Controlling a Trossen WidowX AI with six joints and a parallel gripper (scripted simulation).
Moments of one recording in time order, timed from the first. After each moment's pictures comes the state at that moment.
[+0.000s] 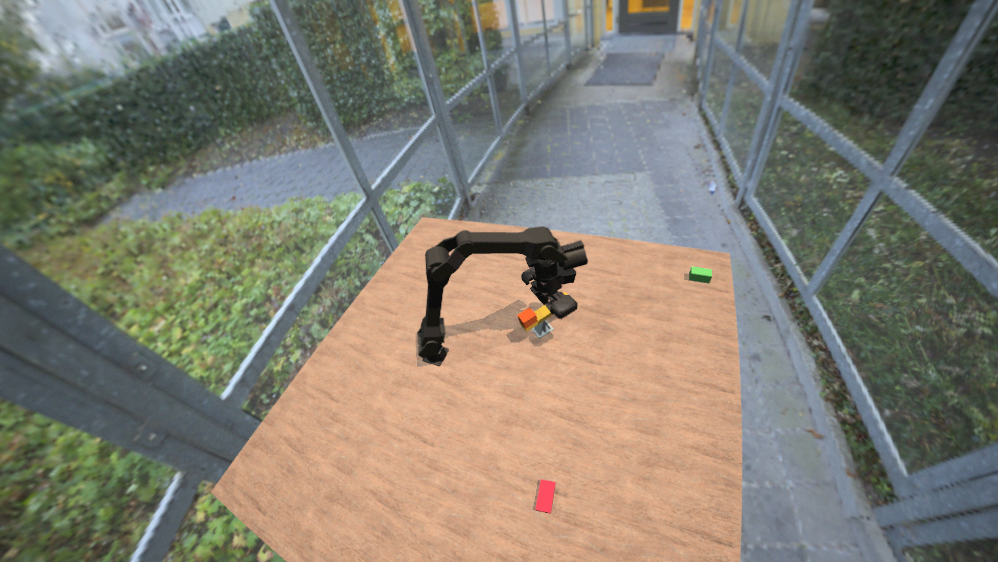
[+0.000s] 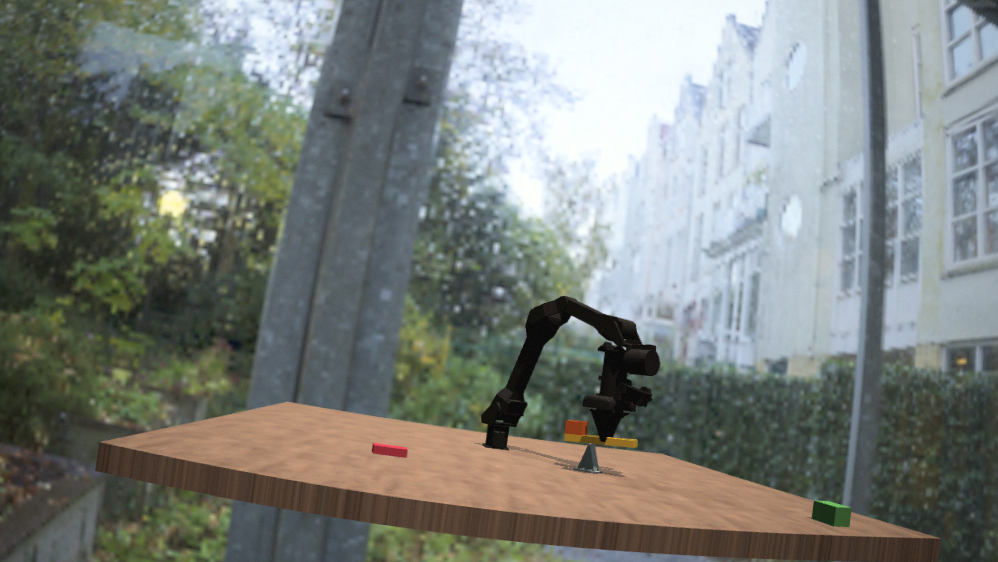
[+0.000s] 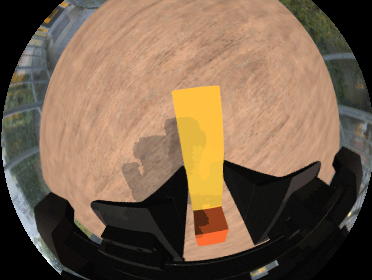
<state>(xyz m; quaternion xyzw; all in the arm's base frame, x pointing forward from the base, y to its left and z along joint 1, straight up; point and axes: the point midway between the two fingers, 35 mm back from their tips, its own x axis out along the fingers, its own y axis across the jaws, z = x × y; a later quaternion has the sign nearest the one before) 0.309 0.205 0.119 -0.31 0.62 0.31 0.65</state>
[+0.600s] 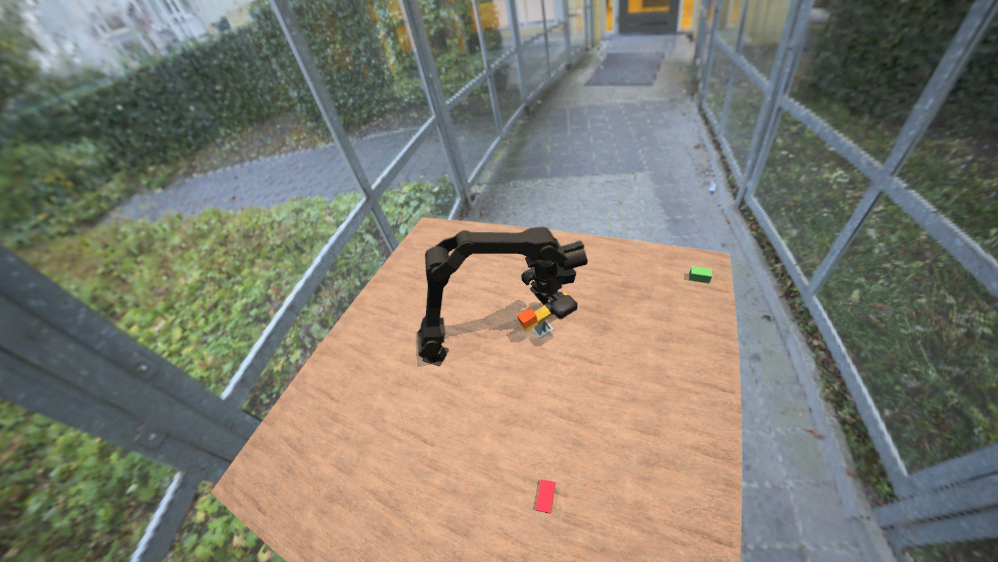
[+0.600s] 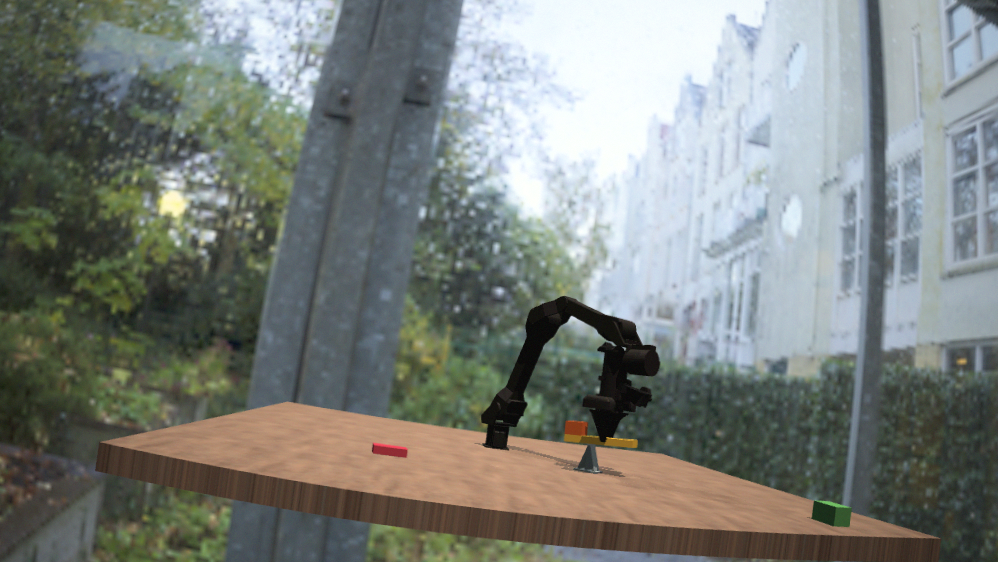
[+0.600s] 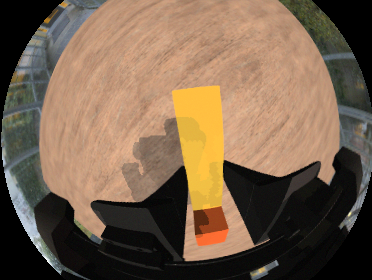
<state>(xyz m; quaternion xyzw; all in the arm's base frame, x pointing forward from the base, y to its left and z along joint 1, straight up) 0.309 0.205 0.118 -0.31 0.62 0.31 0.65</state>
